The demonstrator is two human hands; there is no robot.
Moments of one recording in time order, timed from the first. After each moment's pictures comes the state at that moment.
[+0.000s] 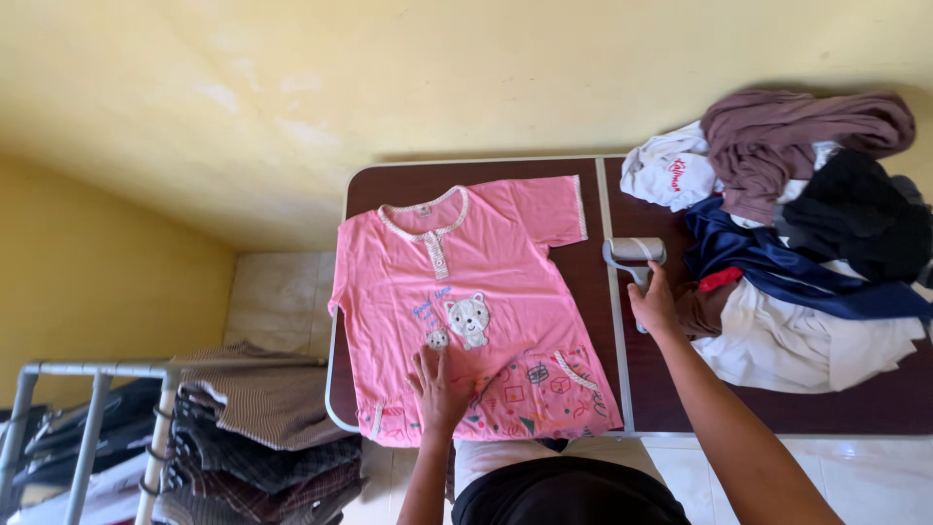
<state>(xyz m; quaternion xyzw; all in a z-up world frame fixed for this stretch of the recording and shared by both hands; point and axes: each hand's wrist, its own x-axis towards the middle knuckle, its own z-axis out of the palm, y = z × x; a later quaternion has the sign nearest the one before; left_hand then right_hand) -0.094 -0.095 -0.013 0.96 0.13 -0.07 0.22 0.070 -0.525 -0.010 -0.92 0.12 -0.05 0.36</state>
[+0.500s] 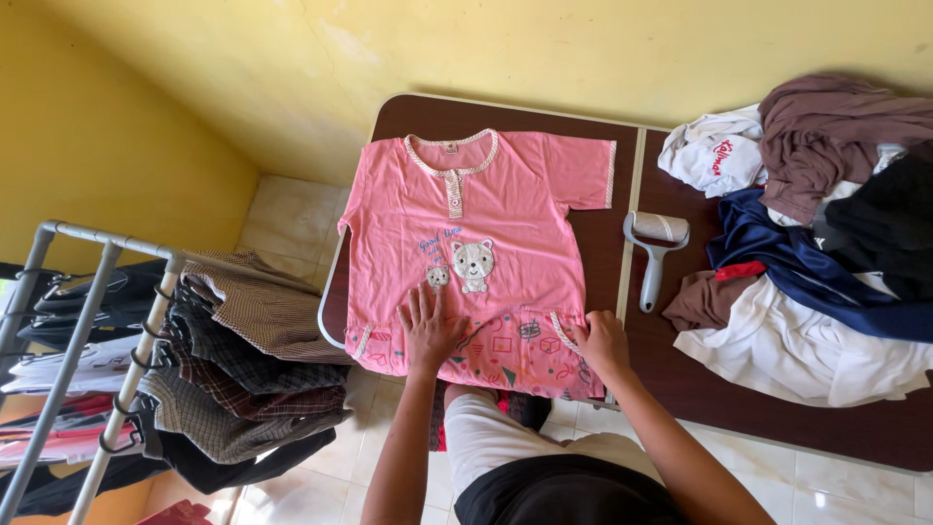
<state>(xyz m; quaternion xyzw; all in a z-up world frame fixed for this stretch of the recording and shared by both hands) -0.108 -0.099 -0.038 0.98 0.12 0.02 0.14 -0.060 -0.450 -0.040 -0.97 -0.07 0.00 0.22</state>
